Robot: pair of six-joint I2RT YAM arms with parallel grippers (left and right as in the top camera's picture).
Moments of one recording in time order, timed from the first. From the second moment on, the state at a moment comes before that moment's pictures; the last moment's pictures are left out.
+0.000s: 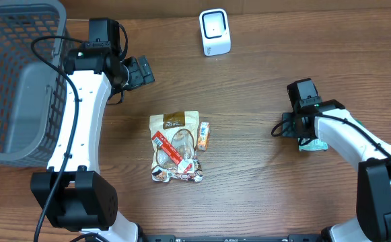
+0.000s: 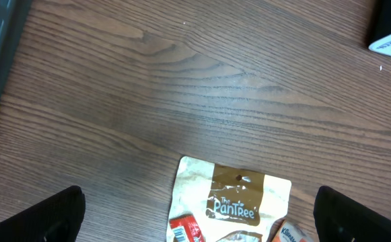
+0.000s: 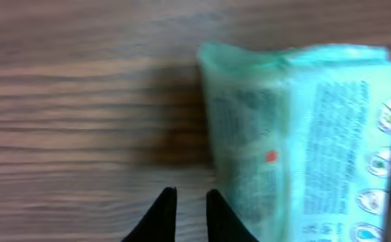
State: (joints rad) left arm 0.01 1.77 1.67 -1.09 0.00 -0.38; right arm 0.22 1.71 0.99 -0.62 0.10 0.28
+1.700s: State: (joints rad) left arm 0.01 1.77 1.67 -1.09 0.00 -0.38; right arm 0.88 1.84 1.27 -0.54 0.20 0.78
